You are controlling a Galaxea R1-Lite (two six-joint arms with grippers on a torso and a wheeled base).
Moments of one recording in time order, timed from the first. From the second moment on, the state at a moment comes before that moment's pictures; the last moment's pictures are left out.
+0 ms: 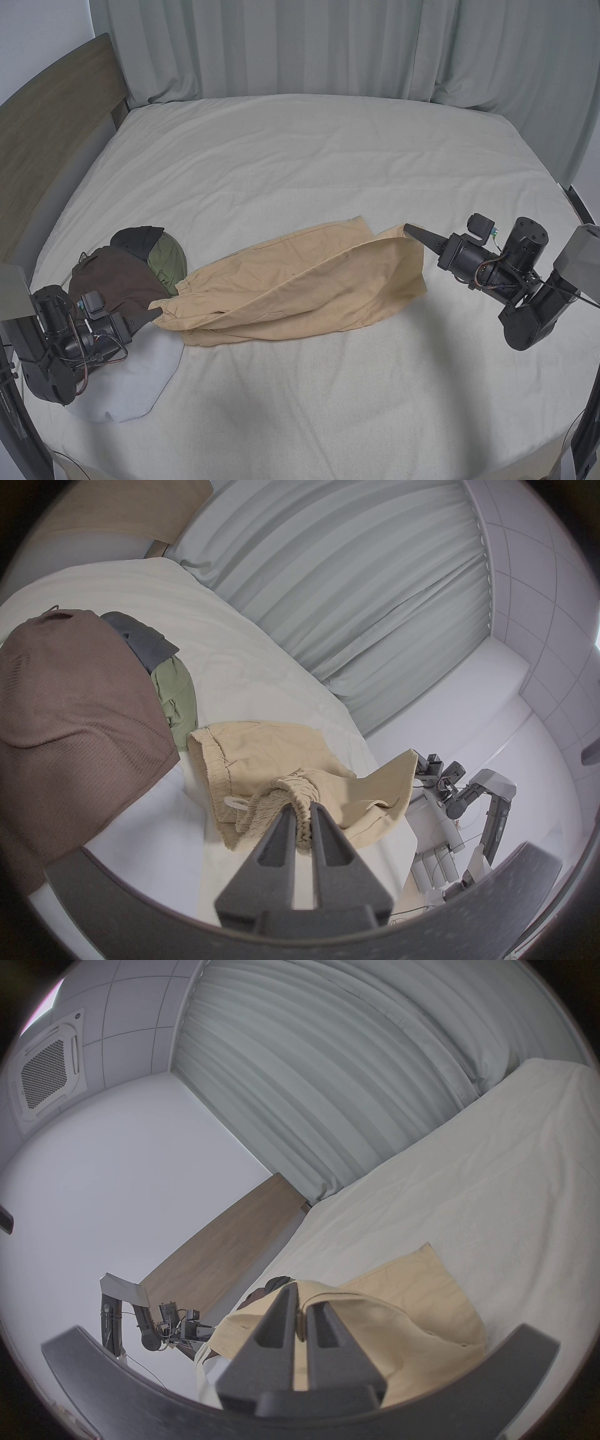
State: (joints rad) left arm 0.18 2.11 -0.33 -1.55 -0.89 -0.49; right arm 0.22 2.10 -0.78 -1.48 0.61 0.59
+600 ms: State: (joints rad) left arm 0.14 2.14 -0.40 -1.55 -0.78 -0.58; right arm 0.21 2.22 -1.05 -1.34 0.61 0.61
